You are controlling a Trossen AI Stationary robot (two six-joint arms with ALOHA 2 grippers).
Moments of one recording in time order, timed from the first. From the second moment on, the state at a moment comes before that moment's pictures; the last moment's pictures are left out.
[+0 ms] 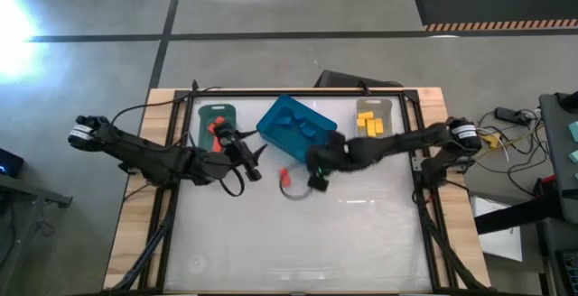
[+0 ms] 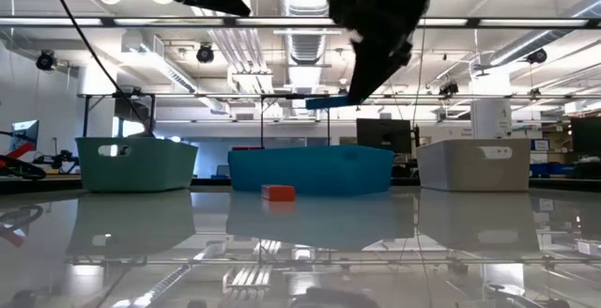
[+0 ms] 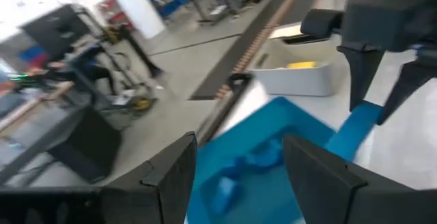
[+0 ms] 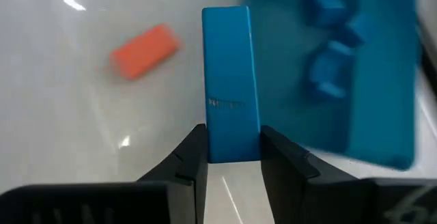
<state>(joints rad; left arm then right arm) -0.26 1.17 0.83 0.00 -0.93 0.13 0.10 1.69 1.30 -0.73 0.37 0.33</state>
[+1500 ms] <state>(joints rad) -0.26 1.14 0.78 0.02 -0.99 0.17 -0.12 1.67 1.25 -0.45 0.05 0.24</state>
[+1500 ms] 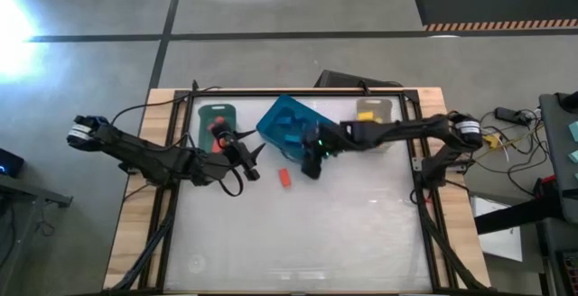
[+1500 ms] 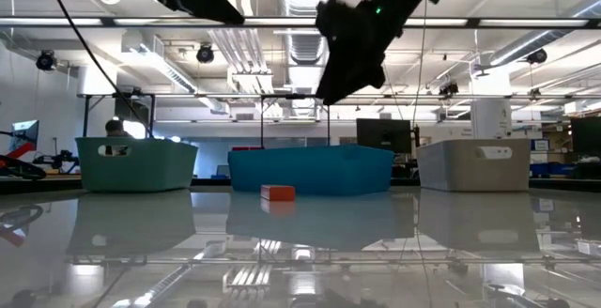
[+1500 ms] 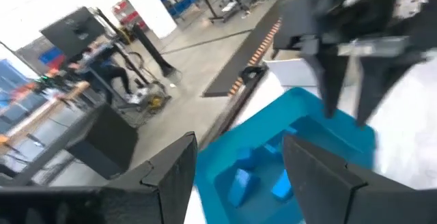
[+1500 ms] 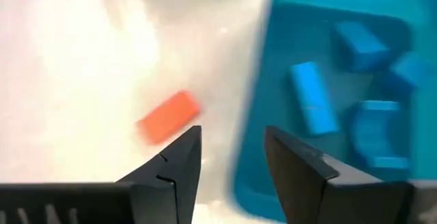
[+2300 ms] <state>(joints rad) -0.25 1.44 0.98 -0.12 -0.44 -0.18 0.21 1.21 0.72 -0.09 0.30 0.41</state>
